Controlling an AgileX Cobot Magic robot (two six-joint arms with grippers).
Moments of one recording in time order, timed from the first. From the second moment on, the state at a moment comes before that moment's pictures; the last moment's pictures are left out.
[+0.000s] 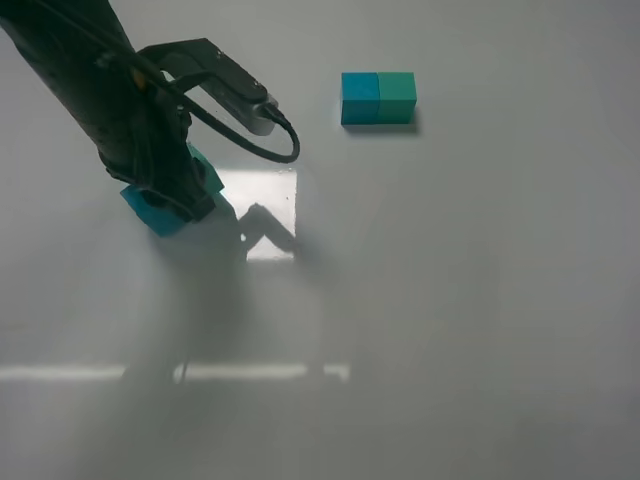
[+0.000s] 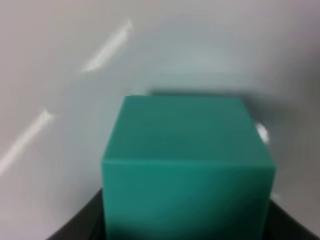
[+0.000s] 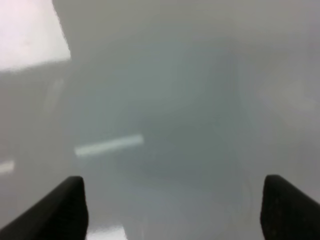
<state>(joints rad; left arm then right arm) -0.66 1.63 -1.72 0.30 1.22 0.13 -0.02 -0.01 -0.51 -0.17 0.99 0.21</state>
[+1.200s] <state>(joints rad) -0.99 1.88 -1.97 0.36 1.22 0.39 -0.02 -0.01 -0.51 -0.17 0.99 0.21</state>
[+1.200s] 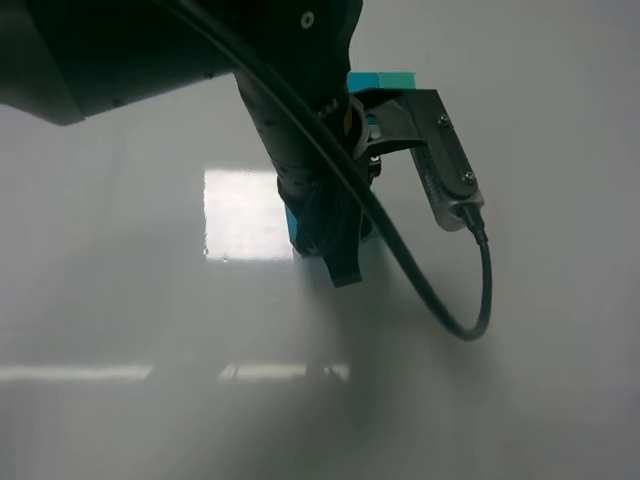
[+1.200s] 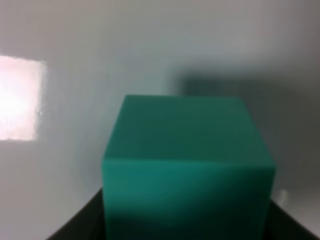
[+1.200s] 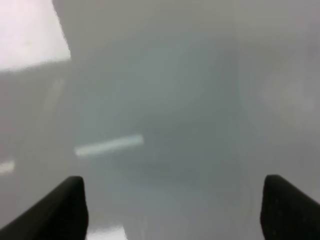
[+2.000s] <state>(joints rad) -0.99 1.95 -1.99 0.37 1.22 0.41 -0.02 -0.01 -0.51 -0.17 0.99 0.21</state>
